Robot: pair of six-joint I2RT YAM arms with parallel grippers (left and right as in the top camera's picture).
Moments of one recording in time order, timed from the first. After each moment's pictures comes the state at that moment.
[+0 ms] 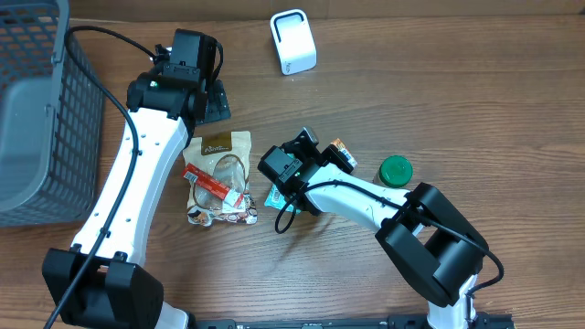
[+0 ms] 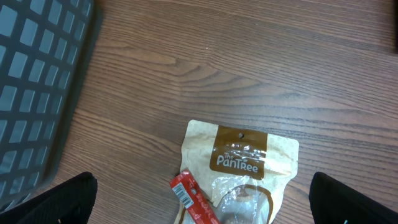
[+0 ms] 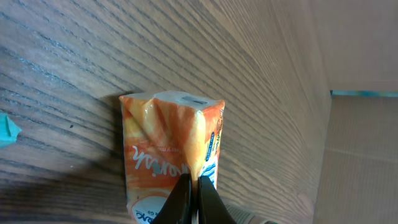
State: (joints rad) left arm -0.21 1.69 1.58 -1.03 -0.37 -0.43; right arm 0.82 2.00 1.26 -0.74 0.91 0.15
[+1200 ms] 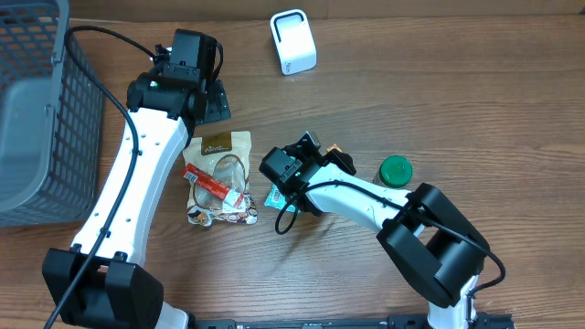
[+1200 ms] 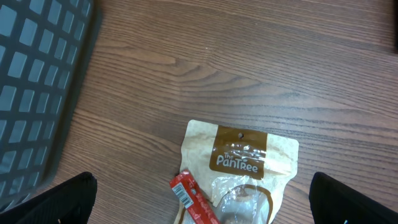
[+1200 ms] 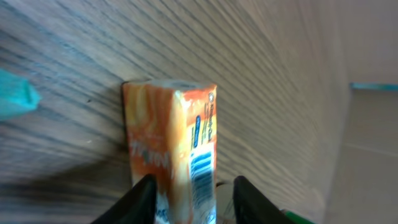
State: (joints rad) left arm -0.21 1.69 1.58 -1.03 -0.37 -0.43; right arm 0.82 1.99 1.27 -0.80 0.83 0.17
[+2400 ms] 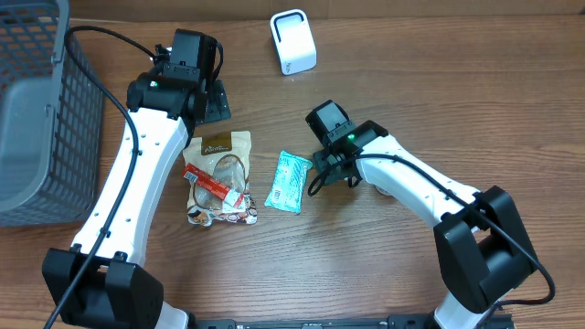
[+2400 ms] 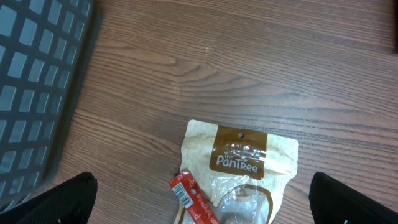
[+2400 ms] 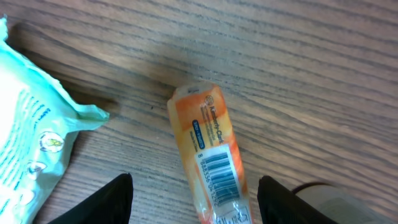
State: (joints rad) left arm -0.21 1.69 1.58 -1.03 -0.37 -0.43; right arm 0.57 1.85 1.27 -0.75 0.18 0.23
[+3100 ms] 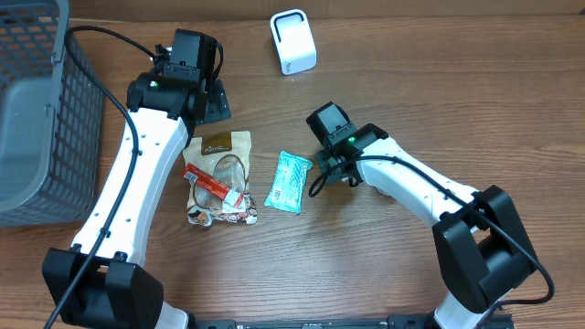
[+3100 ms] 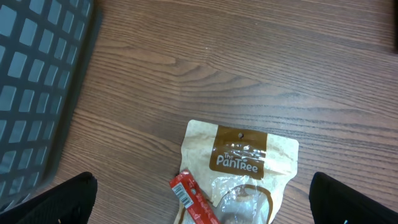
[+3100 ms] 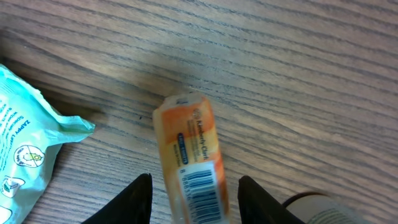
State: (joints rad) left arm -0.21 1.69 1.58 -1.03 -0.37 -0.43; right arm 0.57 1.85 1.25 -0.71 0.22 0.21
